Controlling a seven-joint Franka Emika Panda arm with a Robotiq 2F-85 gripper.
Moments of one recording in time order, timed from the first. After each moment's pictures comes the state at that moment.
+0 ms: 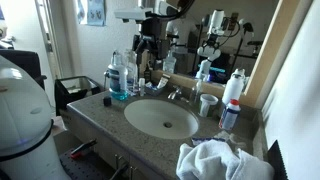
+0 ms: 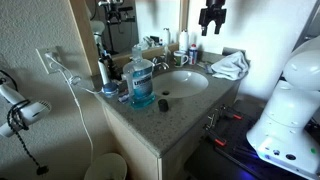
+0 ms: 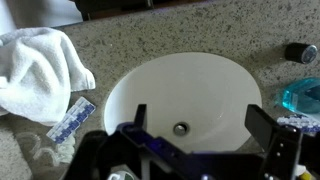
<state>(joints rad) -0.11 -0.63 -0.12 -2.43 -0.06 1.80 -0.01</state>
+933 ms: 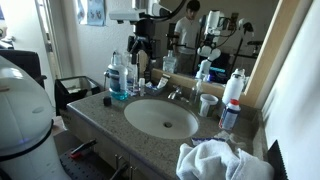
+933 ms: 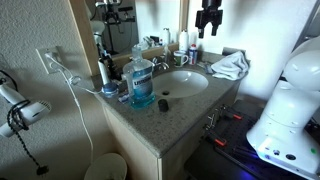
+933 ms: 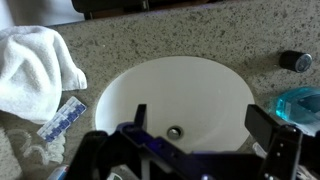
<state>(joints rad) -0.09 -0.63 -0.06 -2.45 -0.05 1.80 0.02</state>
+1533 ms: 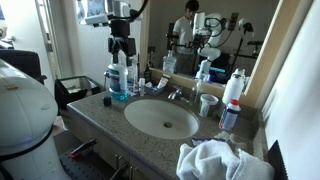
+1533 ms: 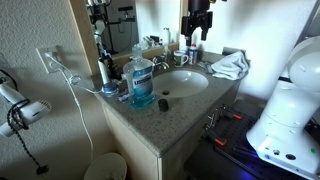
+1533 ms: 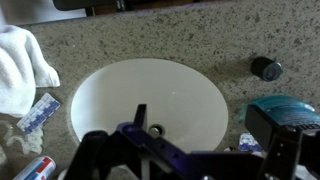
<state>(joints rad) 0.00 -0.67 0.14 -2.51 -0.01 1.85 0.24</state>
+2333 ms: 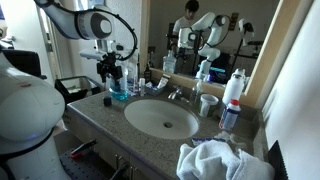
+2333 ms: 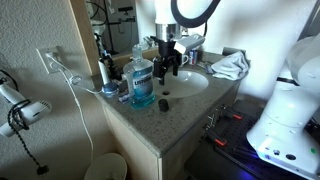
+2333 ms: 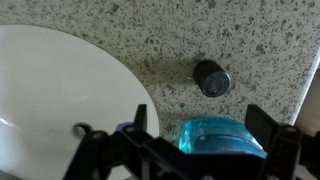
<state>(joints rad) 0.15 -0.34 0.28 -2.60 0.03 2.29 0.30</state>
